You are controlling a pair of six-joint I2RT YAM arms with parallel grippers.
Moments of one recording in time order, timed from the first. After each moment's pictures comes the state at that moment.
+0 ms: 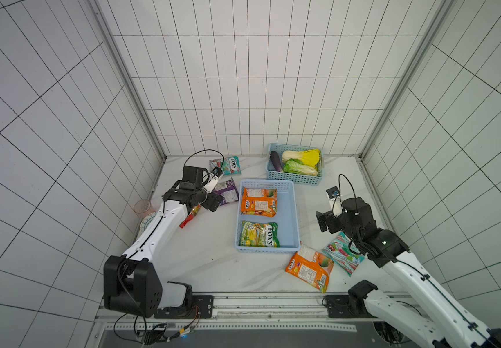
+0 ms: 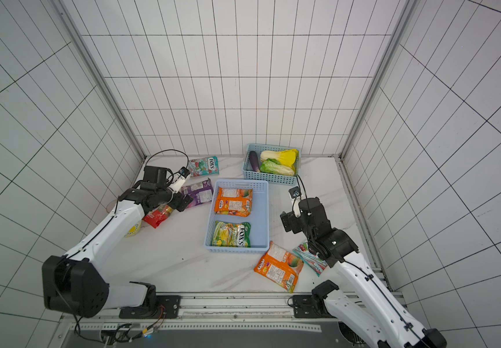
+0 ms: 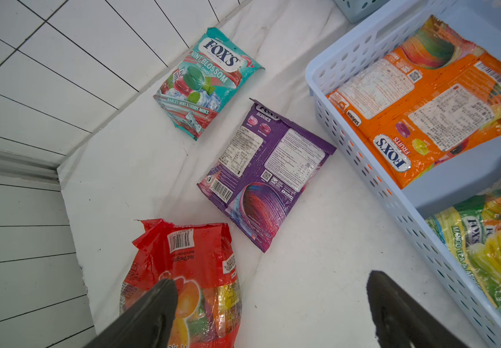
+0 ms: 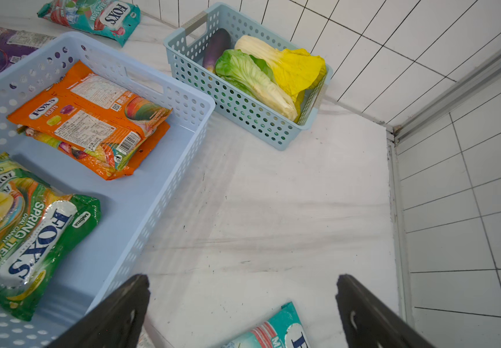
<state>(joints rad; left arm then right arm) -0.17 1.38 1.13 -0.62 0.08 0.47 0.59 0.79 0.78 -0.59 0.29 -0.10</state>
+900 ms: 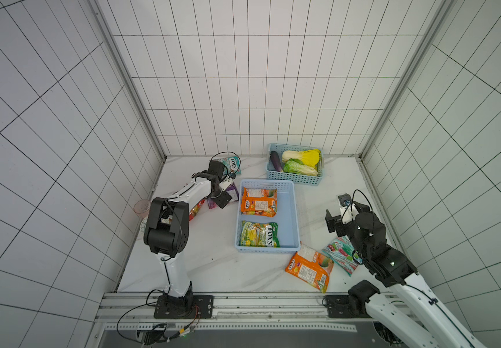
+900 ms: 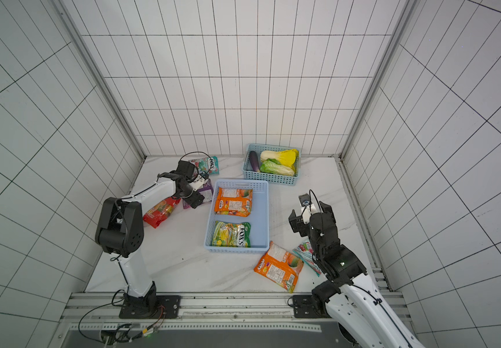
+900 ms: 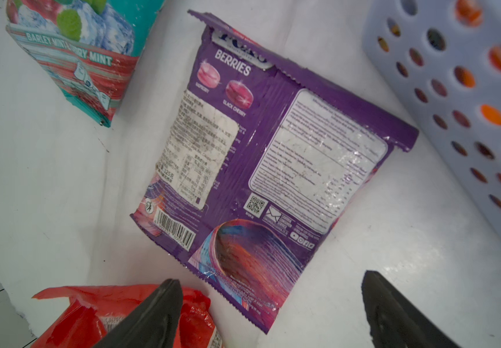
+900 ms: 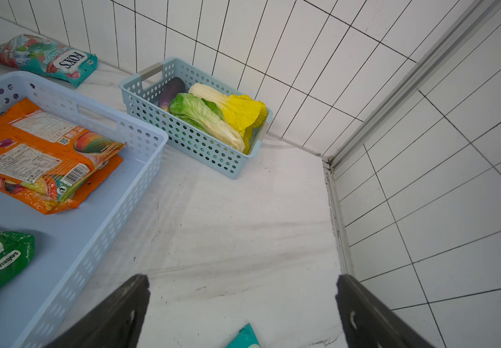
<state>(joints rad) -0.23 1.92 1.40 -0.66 -0.07 0.50 0.59 0.60 0.63 -0.41 0.44 -0.20</state>
